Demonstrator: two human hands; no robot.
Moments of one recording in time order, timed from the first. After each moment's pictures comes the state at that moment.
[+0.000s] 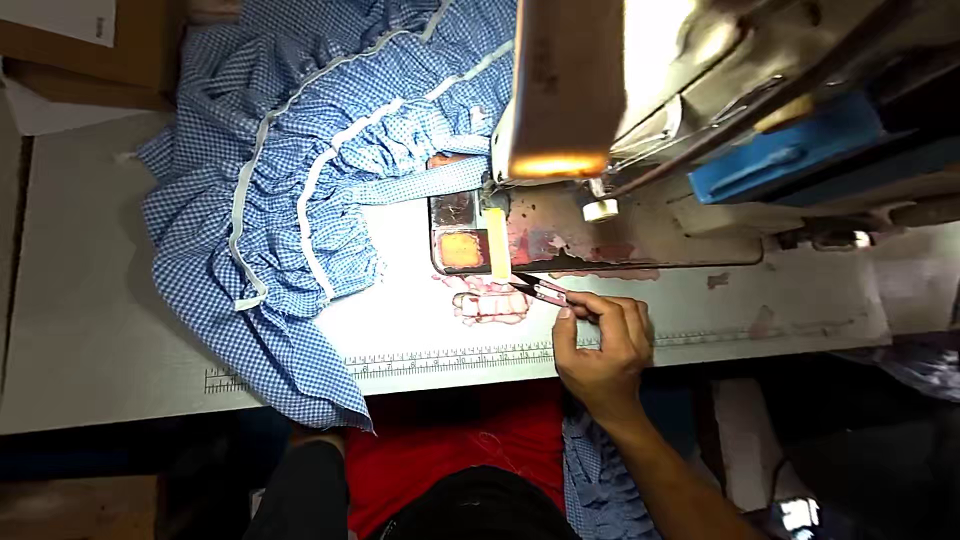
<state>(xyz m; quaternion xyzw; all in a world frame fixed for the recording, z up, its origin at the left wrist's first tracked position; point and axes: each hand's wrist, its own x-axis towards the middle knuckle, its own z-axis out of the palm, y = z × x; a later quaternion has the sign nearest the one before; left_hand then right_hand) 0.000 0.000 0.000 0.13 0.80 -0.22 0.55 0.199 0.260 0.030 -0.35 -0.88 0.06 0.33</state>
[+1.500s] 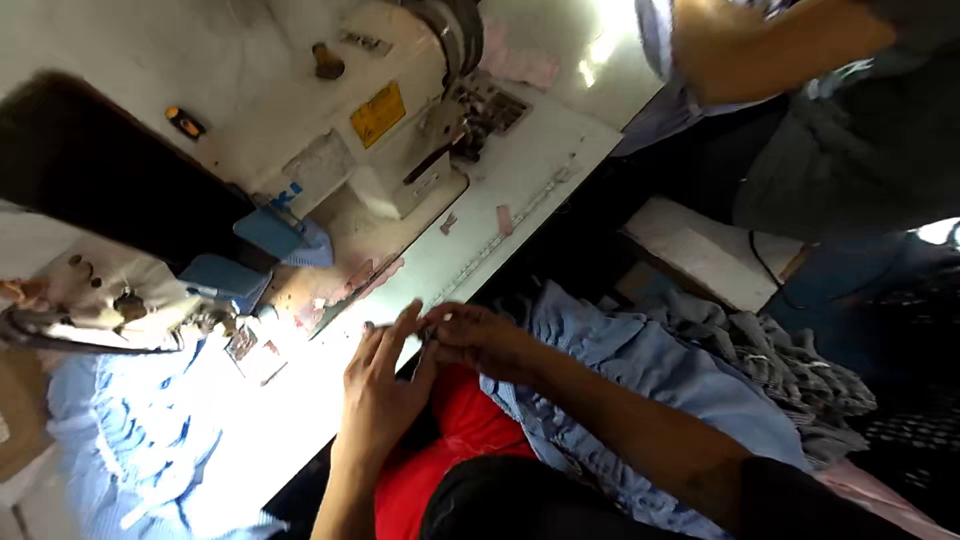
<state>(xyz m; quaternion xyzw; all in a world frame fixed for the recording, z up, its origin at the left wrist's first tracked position) 0.154 0.222 0.112 0.73 0.56 0.38 0.13 0.339 0.283 0.073 -0.23 -0.26 0.88 0.31</state>
